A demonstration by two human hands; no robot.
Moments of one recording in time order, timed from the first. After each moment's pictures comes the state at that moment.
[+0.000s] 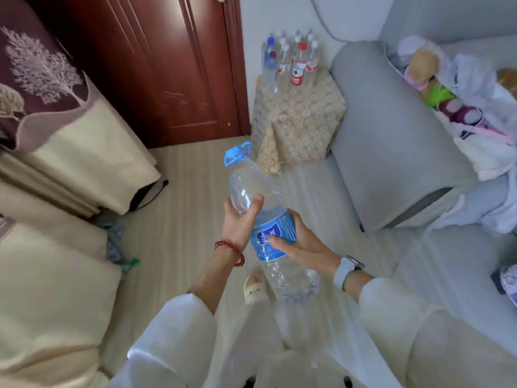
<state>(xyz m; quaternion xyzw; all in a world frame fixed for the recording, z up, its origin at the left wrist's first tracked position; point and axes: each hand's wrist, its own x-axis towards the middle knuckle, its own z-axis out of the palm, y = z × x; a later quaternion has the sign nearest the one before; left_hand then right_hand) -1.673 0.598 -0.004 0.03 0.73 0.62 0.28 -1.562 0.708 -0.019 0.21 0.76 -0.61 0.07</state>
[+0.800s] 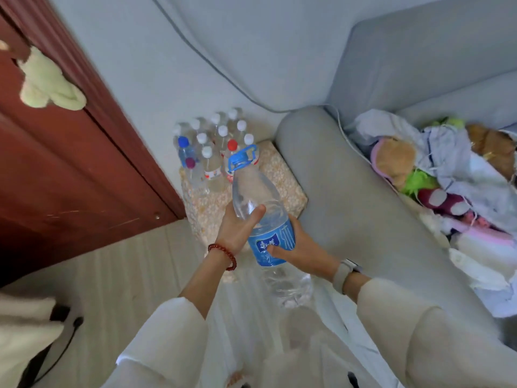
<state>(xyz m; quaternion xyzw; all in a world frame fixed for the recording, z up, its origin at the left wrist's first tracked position) -2.052 1.112 -0.020 0.19 0.73 0.55 0.36 -1.922 1.194 -0.045 0.32 0.70 -0.64 0.00</state>
